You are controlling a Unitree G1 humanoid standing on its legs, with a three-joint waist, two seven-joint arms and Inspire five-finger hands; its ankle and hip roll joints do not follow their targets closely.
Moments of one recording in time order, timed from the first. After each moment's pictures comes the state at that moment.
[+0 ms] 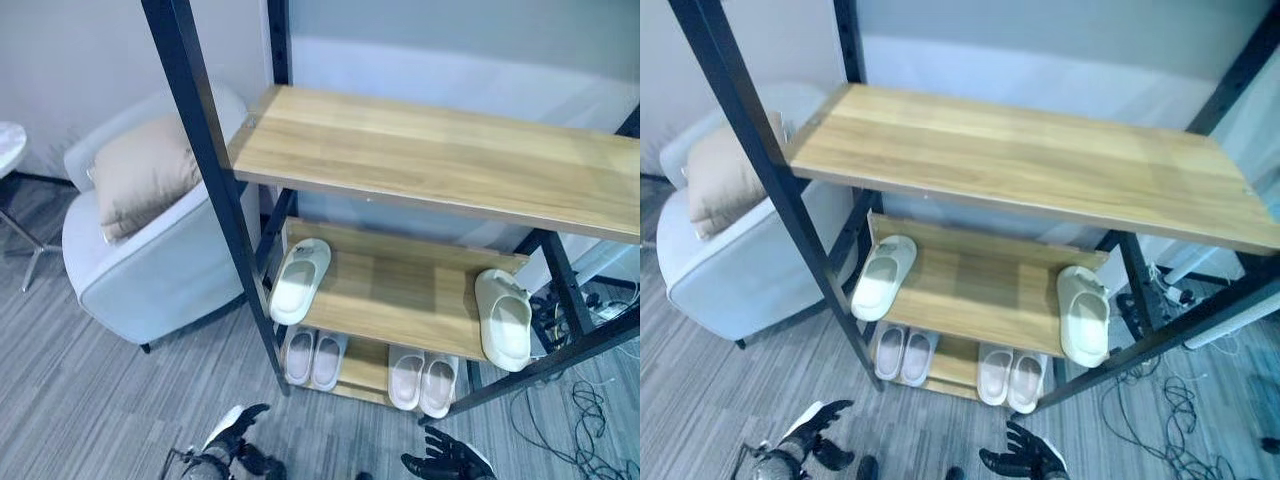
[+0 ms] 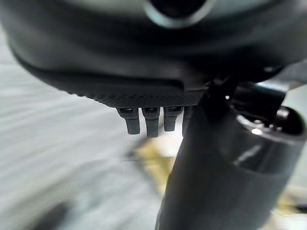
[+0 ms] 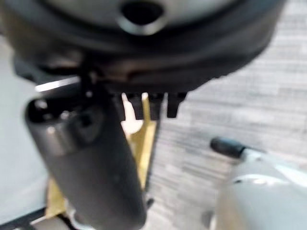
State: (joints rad) left arm 0.04 0.38 -0.52 0.74 0.12 -0.23 0.07; right arm 0.22 -0.41 0.33 0.78 0.47 -0.14 0.11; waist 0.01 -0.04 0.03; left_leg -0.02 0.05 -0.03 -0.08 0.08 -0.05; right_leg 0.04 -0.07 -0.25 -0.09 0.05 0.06
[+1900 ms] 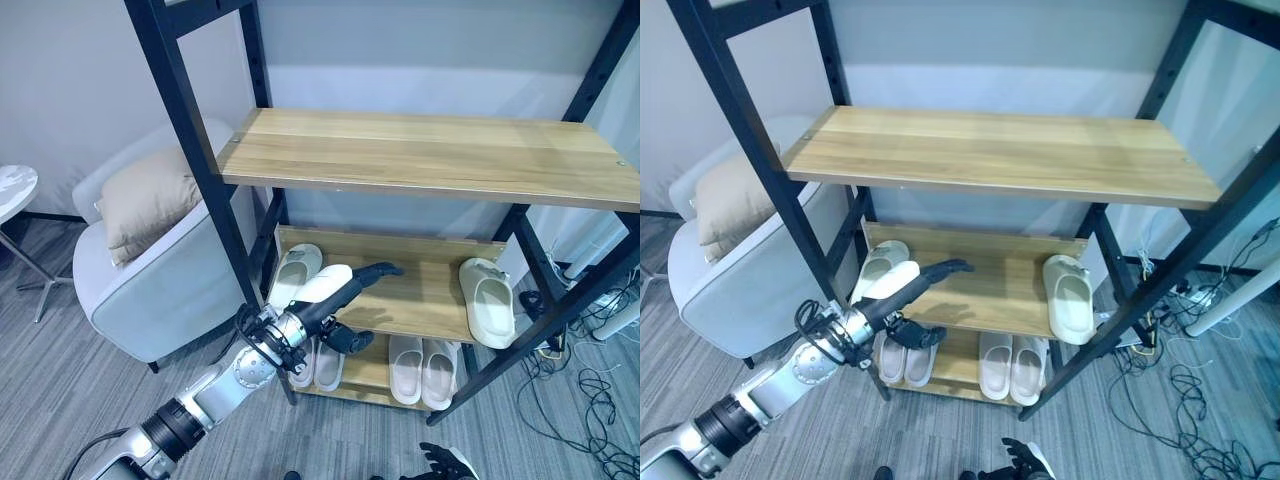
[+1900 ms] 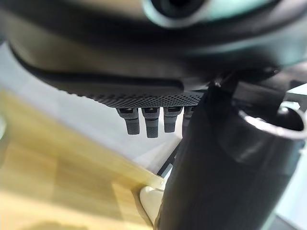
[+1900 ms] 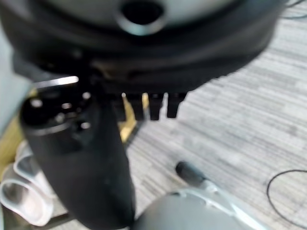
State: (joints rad) left arm -0.40 0.55 -0.67 0.05 0.29 -0.22 0.06; right arm 0.09 -0.30 0.35 1.03 0.00 -0.10 -0.10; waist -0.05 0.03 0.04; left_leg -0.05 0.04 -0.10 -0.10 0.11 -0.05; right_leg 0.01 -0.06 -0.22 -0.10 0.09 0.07
